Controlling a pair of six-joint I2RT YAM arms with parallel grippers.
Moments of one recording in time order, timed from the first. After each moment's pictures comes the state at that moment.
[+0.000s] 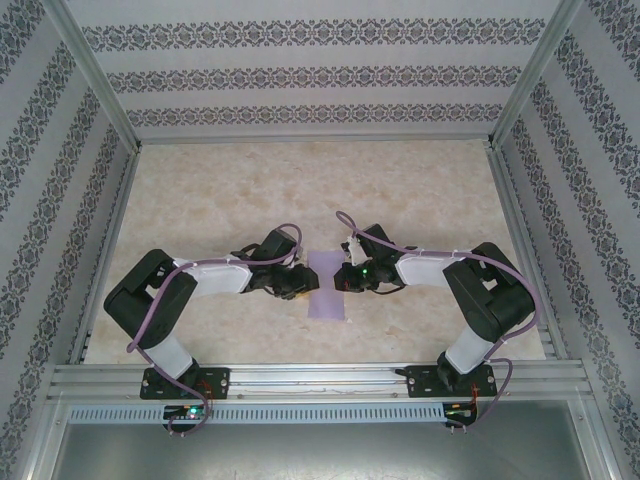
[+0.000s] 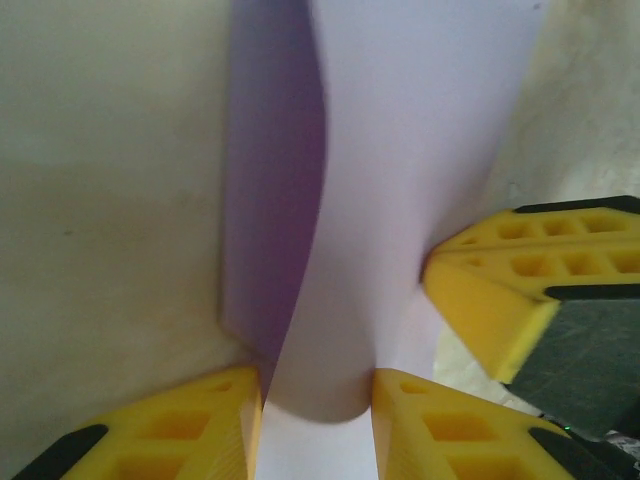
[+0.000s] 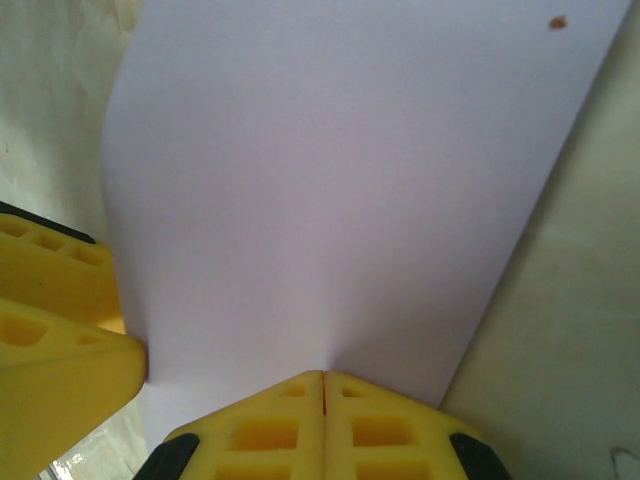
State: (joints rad) left arm -0.64 1.66 0.76 -0.07 0.45 -0.95; right arm 0.56 1.67 0.70 -0.10 -0.53 0.52
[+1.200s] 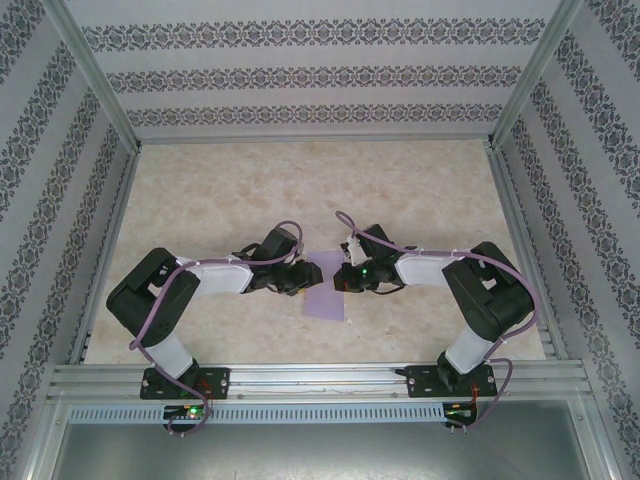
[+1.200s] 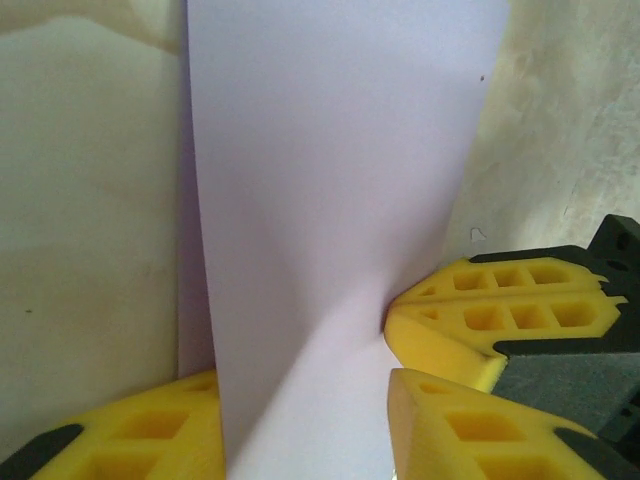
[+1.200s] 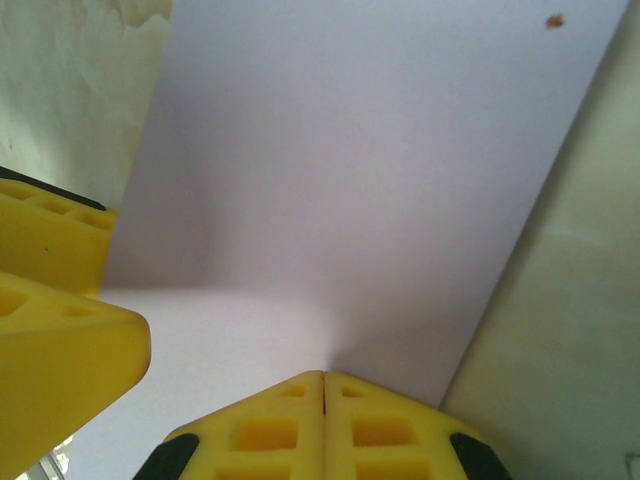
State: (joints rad) left arm -0.64 1.68 0.76 0.01 0.42 -0.99; right arm 0.56 1.67 0.70 -0.10 -0.54 0.52
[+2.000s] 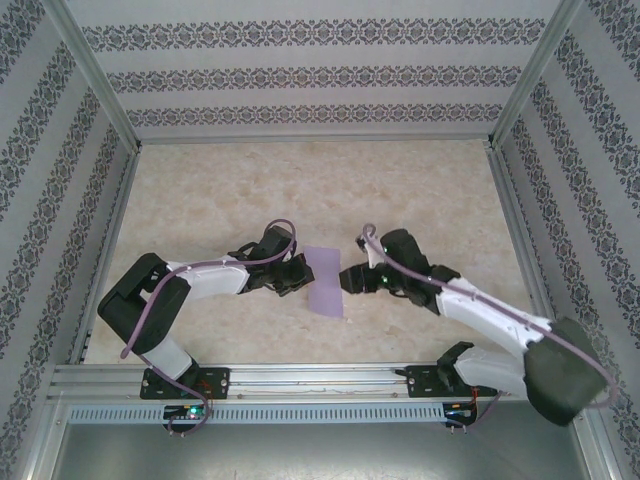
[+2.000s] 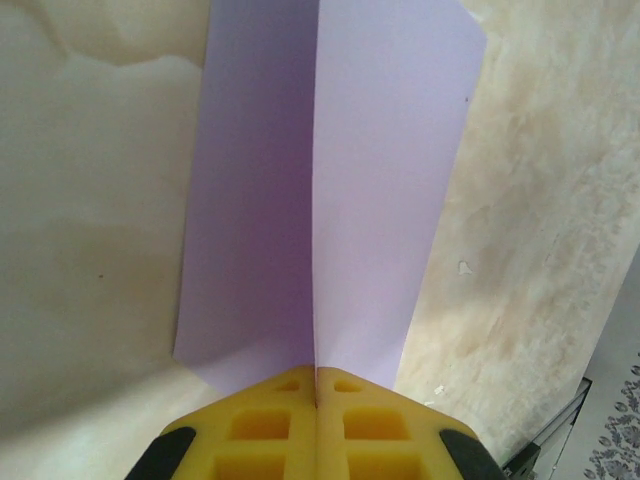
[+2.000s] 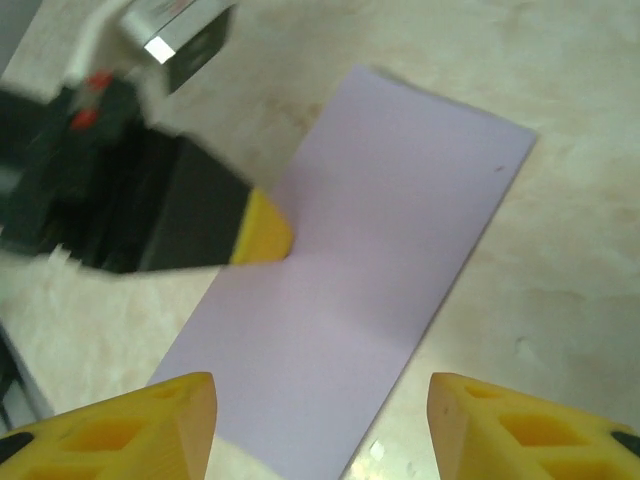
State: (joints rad) left arm -0.64 1.62 0.75 -0.05 0.34 -1.11; right arm 0.64 1.09 0.54 -0.18 -0.34 0.34
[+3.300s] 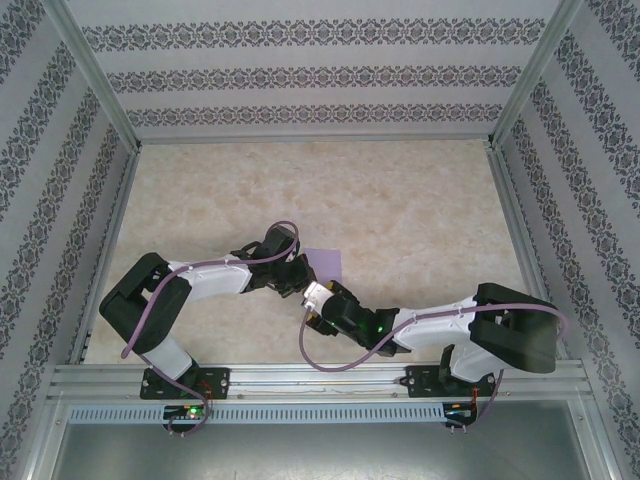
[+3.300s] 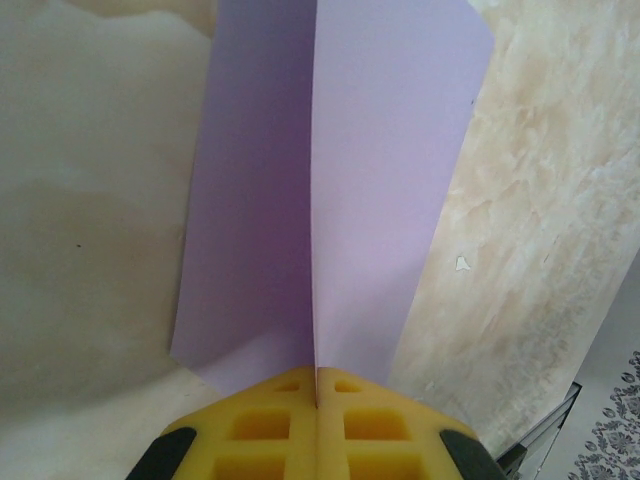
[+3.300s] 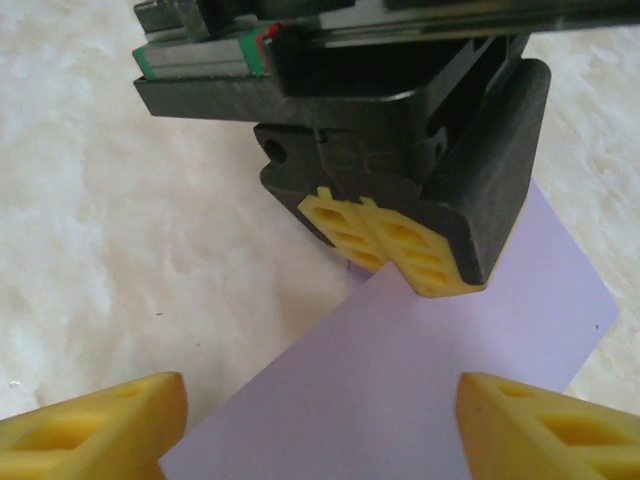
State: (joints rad) left arm -0.66 1.63 0.78 -0.07 0.35 -1.16; right arm 1.21 1.45 0.46 0.29 0.39 -0.02
